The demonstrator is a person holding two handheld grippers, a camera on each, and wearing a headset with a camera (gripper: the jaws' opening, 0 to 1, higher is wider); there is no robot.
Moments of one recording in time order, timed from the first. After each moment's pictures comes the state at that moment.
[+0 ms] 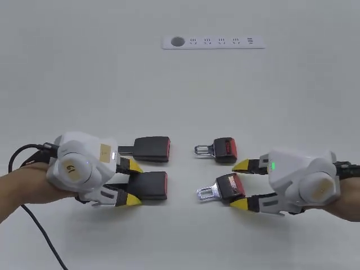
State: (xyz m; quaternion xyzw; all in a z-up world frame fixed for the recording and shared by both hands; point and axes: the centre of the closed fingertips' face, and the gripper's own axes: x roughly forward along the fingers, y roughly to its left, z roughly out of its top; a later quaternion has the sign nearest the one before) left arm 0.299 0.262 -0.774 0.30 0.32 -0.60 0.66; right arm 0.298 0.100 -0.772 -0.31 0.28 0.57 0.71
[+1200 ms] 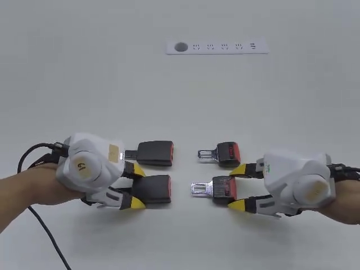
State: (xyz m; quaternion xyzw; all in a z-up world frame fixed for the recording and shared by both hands) left arm 0.300 0.263 -0.779 0.29 0.35 -0.60 0.66; right arm 0.302 0.112 -0.772 -0.31 0.28 0.58 0.70
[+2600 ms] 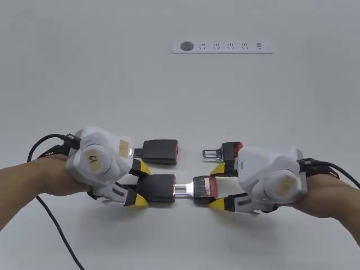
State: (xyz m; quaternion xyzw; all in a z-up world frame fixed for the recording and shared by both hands) left arm 0.299 0.263 -0.779 0.30 0.36 -0.61 0.64; right arm 0.301 0.158 -0.773 -0.31 0.27 0.60 0.68
